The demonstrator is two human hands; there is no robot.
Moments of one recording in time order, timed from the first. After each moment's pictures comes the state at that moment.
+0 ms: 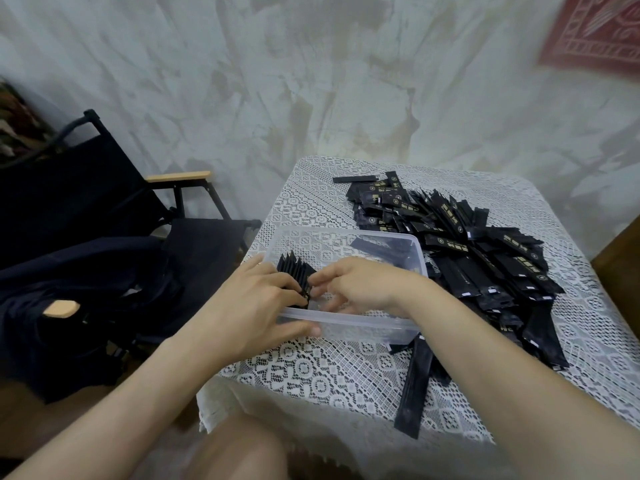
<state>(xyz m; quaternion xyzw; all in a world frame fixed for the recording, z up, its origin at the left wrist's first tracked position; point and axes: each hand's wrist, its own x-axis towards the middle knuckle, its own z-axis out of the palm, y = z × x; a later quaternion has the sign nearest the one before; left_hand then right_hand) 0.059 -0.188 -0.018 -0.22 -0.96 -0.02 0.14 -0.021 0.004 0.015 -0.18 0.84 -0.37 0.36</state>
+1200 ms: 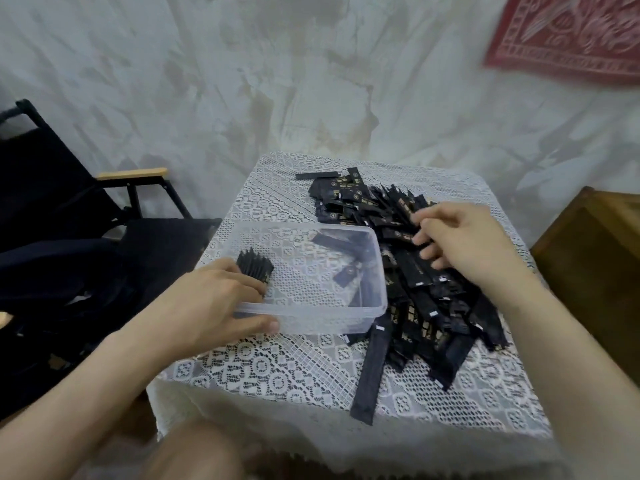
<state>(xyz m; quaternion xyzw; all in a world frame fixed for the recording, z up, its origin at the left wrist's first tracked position) 0.052 -0.185 -0.010 -0.19 -0.98 -0.04 0.04 -0.026 0.147 0.051 -0.01 0.88 -0.48 -0.02</state>
